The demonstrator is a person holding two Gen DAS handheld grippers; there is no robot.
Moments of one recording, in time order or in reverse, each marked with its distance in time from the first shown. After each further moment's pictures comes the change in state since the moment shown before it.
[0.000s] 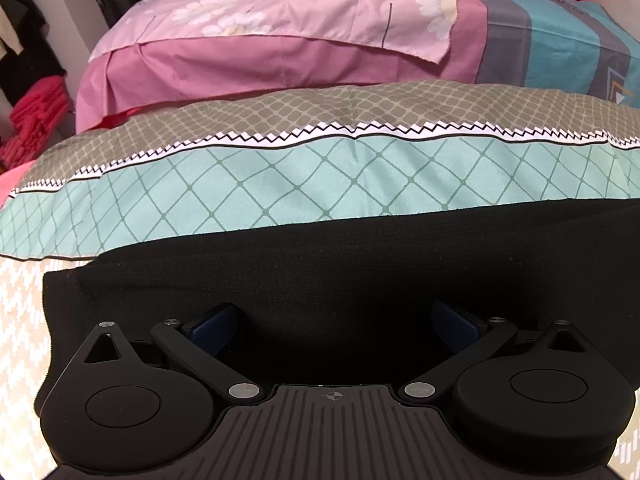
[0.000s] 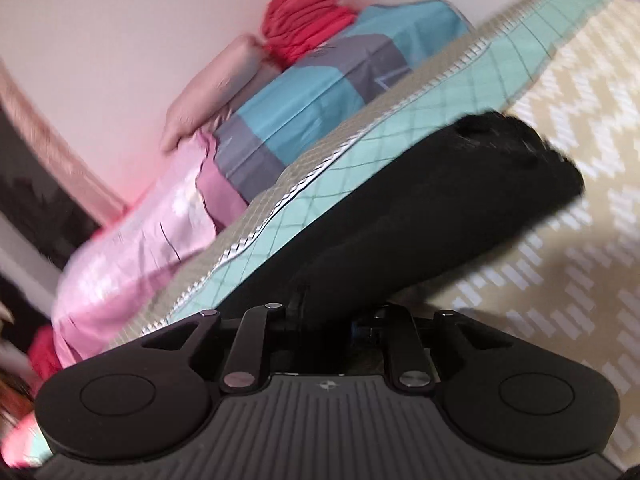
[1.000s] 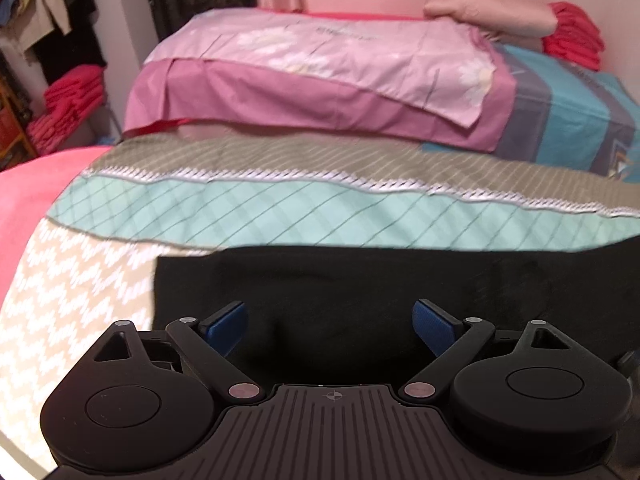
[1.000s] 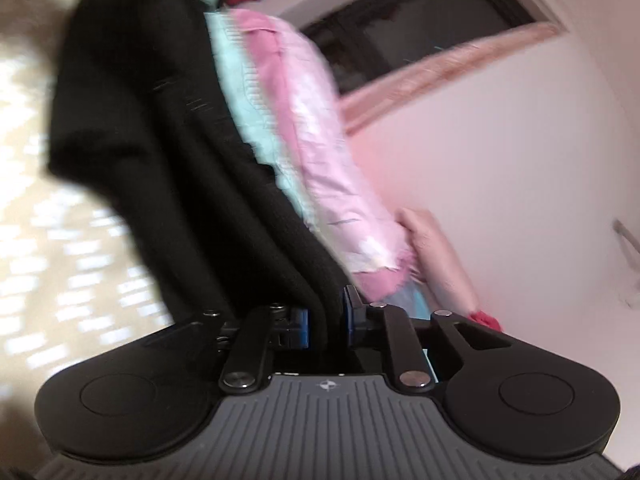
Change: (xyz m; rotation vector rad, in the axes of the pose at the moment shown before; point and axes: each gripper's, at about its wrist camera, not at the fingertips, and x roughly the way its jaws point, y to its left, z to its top) left arm -0.079 0.066 -0.020 -0.129 -0.138 -0.018; right arm -0.007 0.202 -0.297 -1.871 -0.325 -0.042
